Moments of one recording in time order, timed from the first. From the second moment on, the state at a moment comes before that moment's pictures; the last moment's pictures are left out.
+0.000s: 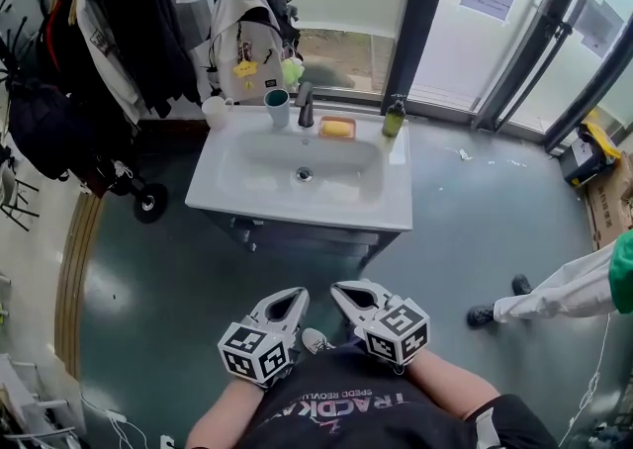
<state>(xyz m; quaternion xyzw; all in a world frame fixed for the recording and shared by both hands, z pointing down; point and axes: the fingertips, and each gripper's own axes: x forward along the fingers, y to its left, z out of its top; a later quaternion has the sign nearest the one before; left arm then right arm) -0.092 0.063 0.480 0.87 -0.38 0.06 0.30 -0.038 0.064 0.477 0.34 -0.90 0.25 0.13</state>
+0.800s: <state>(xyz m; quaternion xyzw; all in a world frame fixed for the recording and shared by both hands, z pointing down) -0.086 0.067 0.478 0.87 -0.38 0.06 0.30 -0.034 0.080 0.481 0.34 -0.89 0.26 0.13</state>
